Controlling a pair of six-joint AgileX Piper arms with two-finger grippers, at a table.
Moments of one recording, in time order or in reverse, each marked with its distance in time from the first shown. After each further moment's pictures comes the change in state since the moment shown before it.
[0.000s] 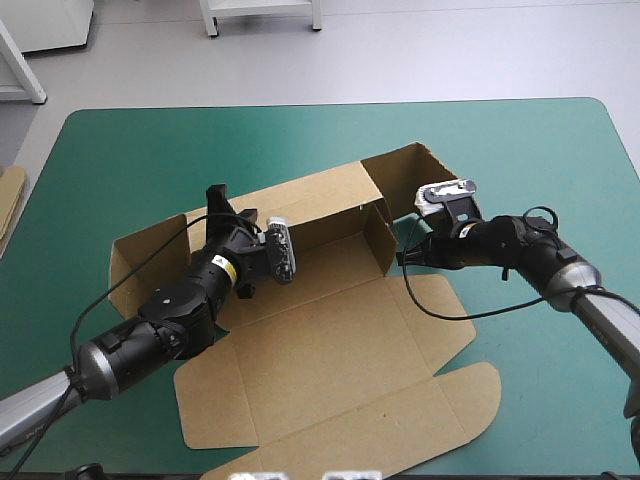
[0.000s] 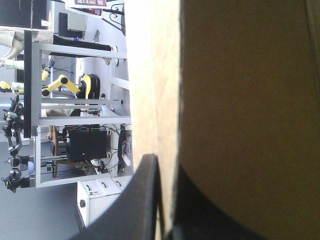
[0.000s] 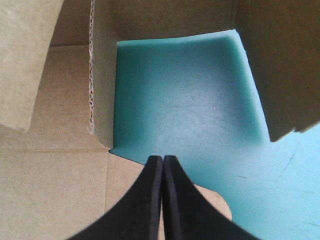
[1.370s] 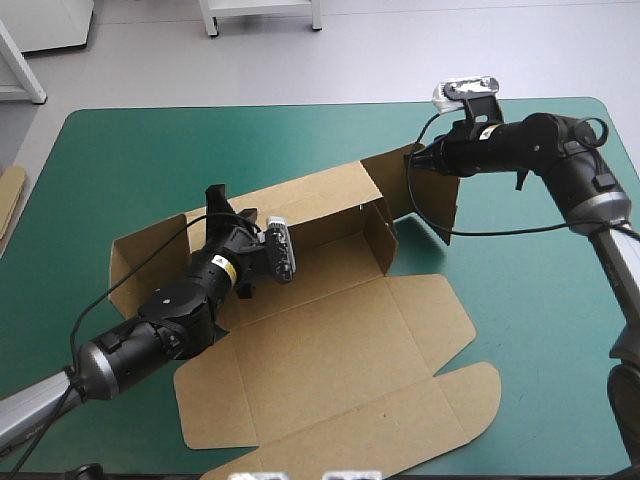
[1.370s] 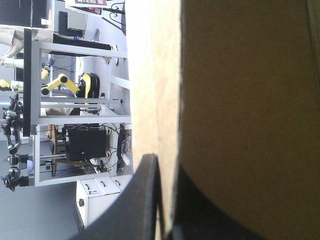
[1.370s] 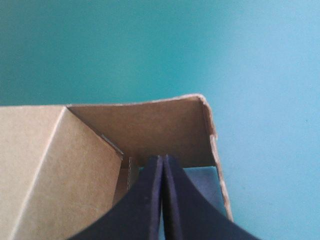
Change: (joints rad) left arm 0.000 0.000 0.000 0.000 0.003 -0.009; right arm -0.112 0.128 -0.590 0.065 0.307 -0.007
